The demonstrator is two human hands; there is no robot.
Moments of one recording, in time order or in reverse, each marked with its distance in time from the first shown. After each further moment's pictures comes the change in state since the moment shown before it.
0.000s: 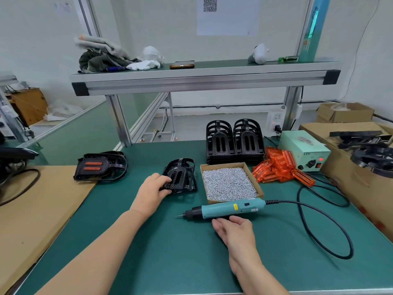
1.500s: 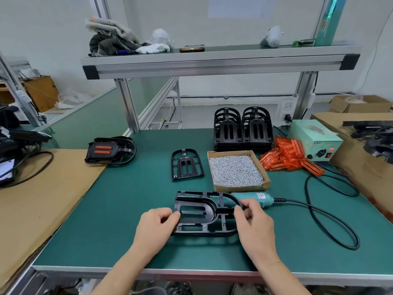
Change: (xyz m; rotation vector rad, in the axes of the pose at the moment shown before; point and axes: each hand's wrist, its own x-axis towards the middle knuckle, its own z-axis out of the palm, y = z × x) left_hand -0.129 0.064 -0.016 -0.298 -0.052 -0.352; right_hand -0.011 -0.003 -0.041 -0.824 -0.033 -0.643
